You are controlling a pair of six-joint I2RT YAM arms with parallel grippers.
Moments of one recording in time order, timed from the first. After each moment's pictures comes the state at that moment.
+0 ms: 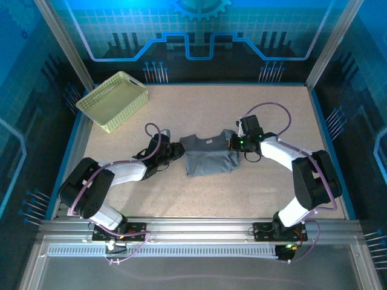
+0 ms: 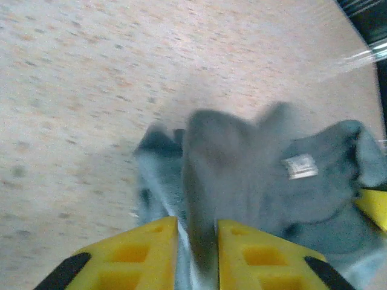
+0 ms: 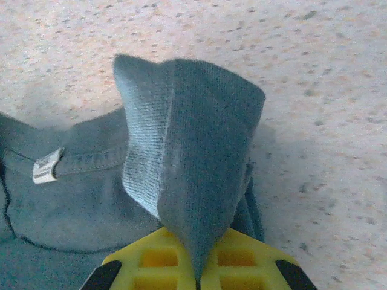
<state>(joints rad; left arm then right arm) -0.49 1.54 0.61 0.29 0.05 -0.92 0.33 1.60 0.92 -0.29 -0.12 0.43</state>
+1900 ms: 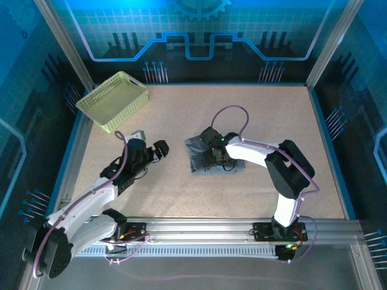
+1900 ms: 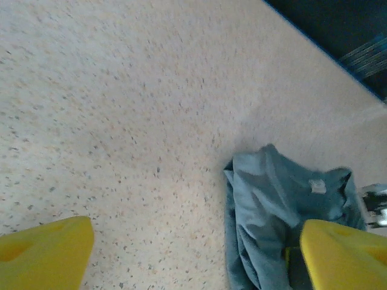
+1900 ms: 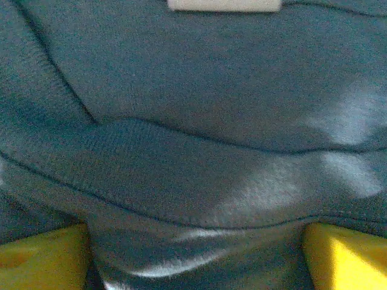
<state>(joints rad) -0.41 0.94 0.54 -0.19 -0.12 -0.82 0.67 1.83 1.17 -0.66 0.23 0.53</state>
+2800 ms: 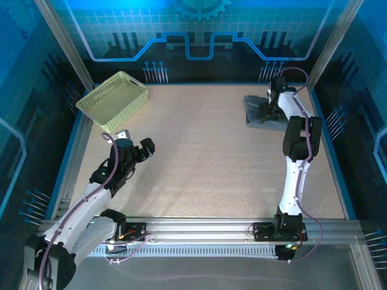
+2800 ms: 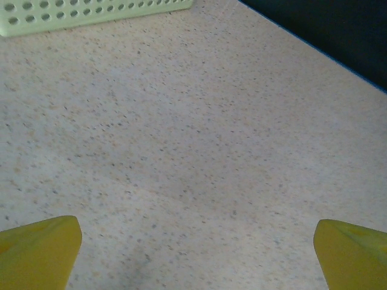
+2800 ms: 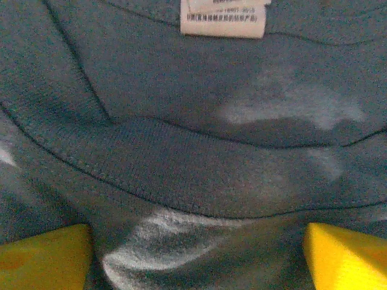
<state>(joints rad) -0.28 0.86 0.54 -0.28 -0.23 -0.65 -0.07 2.30 1.95 -0.85 0.16 -0.06</state>
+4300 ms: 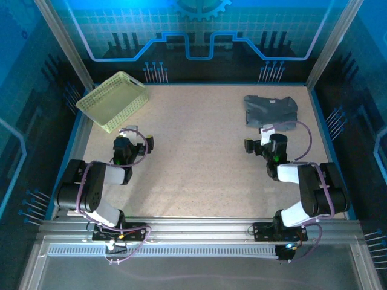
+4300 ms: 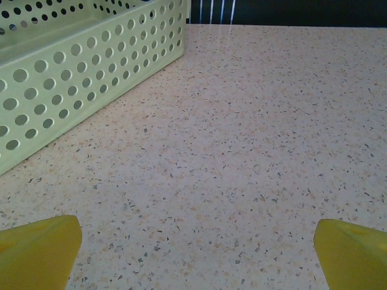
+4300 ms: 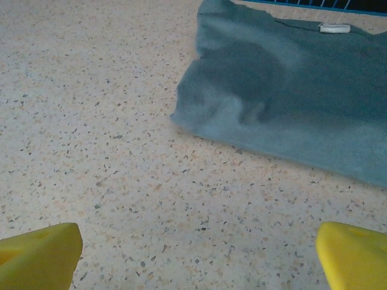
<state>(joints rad) -0.04 1.55 0.36 0.82 -0.03 -0.06 0.07 1.50 0.42 0.61 -0.01 -0.07</state>
